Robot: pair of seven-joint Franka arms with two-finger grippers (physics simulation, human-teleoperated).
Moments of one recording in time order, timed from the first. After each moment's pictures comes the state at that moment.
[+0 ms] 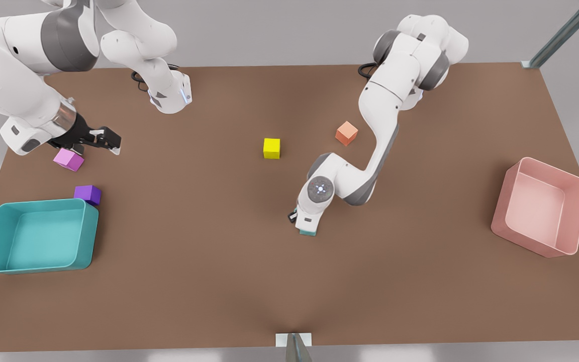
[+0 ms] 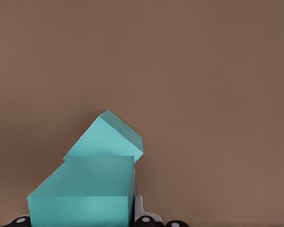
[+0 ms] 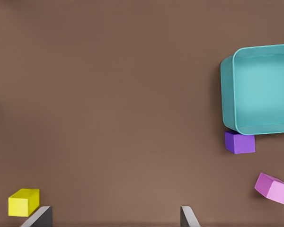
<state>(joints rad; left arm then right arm) -0.60 0.84 -0.07 -1.26 -0.09 2.06 -1.15 0.23 0.03 -0.12 -1.43 0.03 1.39 0.13</state>
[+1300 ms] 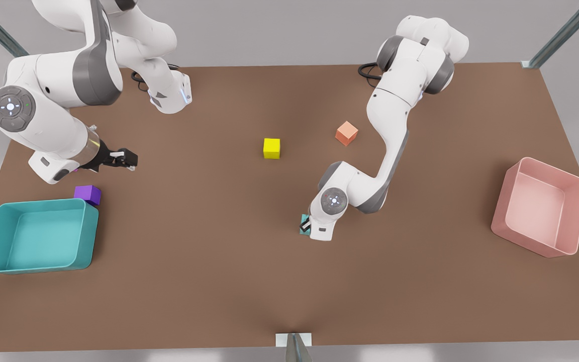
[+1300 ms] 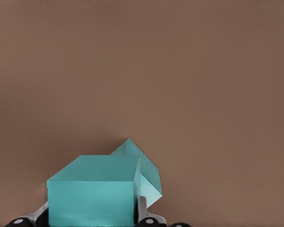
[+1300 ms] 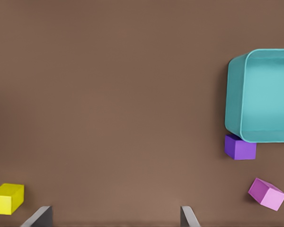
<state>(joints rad) -0.54 0.85 -0.07 -1.23 -0.09 2.01 -1.21 0.27 0.17 -0.13 -1.36 0.00 1.37 0.10</state>
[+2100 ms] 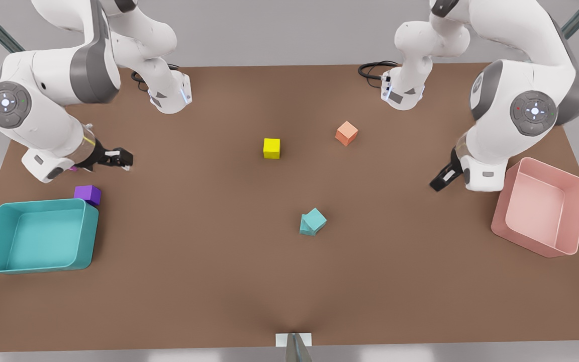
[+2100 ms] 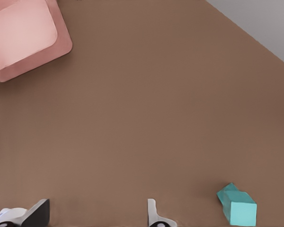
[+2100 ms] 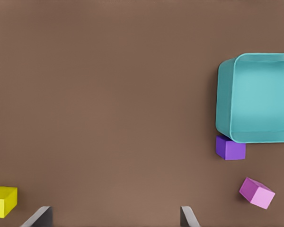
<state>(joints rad) -0.15 0.24 -0.08 -1.28 0.07 1.35 -0.89 0.27 0.17 -0.13 -1.31 -0.03 1.35 0.09</state>
